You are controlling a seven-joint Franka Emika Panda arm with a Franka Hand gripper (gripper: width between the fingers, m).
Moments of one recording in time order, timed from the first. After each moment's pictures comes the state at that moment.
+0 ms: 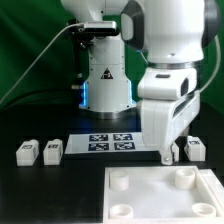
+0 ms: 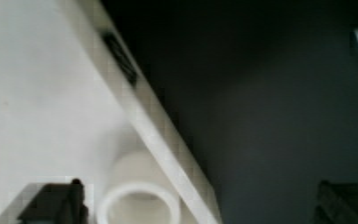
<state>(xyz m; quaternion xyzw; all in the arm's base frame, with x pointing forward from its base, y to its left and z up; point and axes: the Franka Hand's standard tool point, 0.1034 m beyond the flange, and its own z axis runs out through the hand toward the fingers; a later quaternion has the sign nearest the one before) 0.482 0.113 0.051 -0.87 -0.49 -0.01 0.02</state>
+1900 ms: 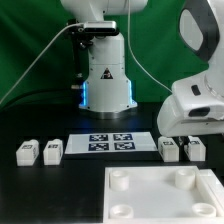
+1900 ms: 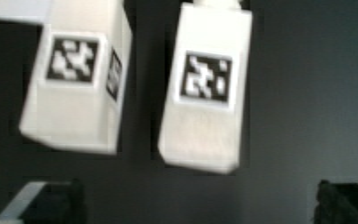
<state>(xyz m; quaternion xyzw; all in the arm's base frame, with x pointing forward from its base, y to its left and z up) 0.413 0.174 0.044 -0.93 -0.07 0.35 -0.03</state>
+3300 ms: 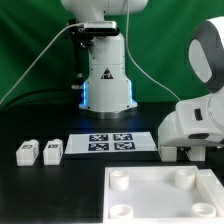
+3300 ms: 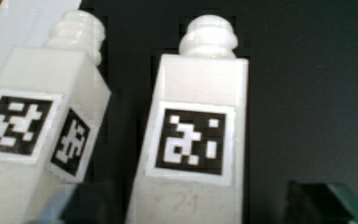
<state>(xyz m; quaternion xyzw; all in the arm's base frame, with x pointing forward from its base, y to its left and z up) 0.394 0.180 0.013 -0.92 -0.04 0.39 -0.05</state>
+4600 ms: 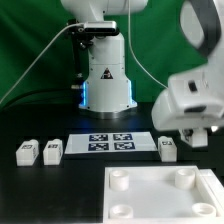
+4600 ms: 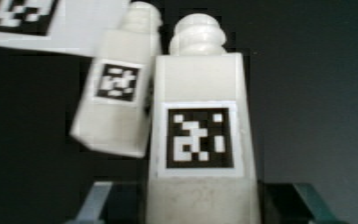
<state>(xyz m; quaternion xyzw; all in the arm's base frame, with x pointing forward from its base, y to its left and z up) 0.444 0.160 0.081 -0.95 -0.08 0.32 -0.02</state>
